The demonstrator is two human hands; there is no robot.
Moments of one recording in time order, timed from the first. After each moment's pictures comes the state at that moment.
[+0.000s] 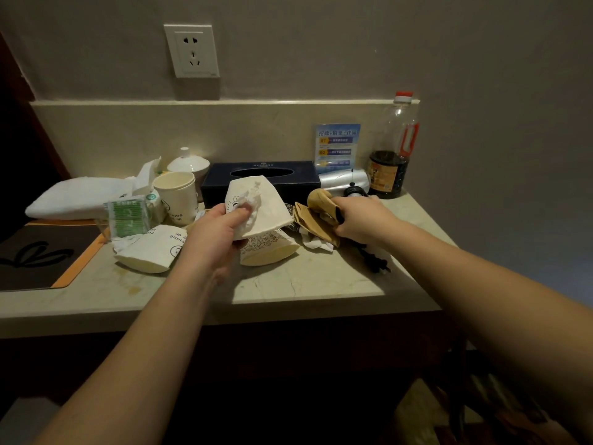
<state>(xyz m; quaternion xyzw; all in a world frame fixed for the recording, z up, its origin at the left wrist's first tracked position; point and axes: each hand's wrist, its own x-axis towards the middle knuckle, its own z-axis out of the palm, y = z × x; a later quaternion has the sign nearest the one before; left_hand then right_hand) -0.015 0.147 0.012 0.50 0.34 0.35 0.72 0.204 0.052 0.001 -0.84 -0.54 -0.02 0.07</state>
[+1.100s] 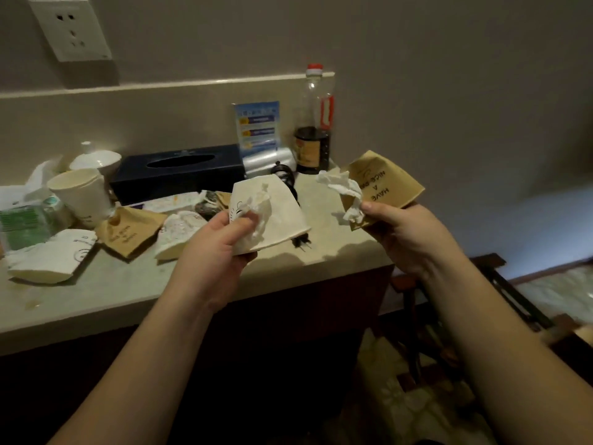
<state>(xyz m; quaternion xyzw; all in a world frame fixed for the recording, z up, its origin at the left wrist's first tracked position) 0.028 0.038 -0.001 0.54 0.25 0.27 0.76 0.195 -0.132 -0.002 -0.55 -0.17 0.26 0.77</state>
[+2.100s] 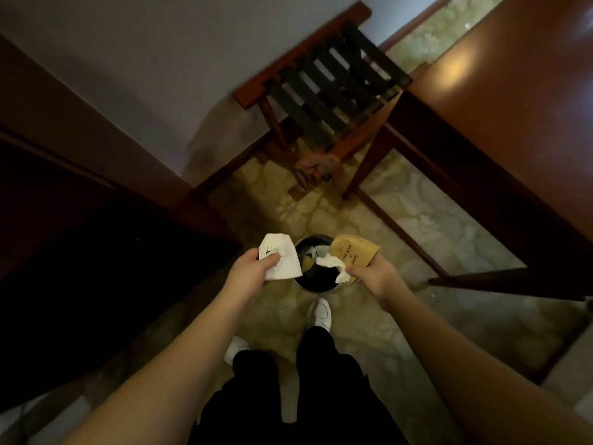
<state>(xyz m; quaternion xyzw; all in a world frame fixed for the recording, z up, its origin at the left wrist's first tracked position) 0.186 -0.285 -0.391 0.65 0.42 -0.25 0.59 0.221 -0.526 -0.417 -0.75 0.25 0.36 0.50</state>
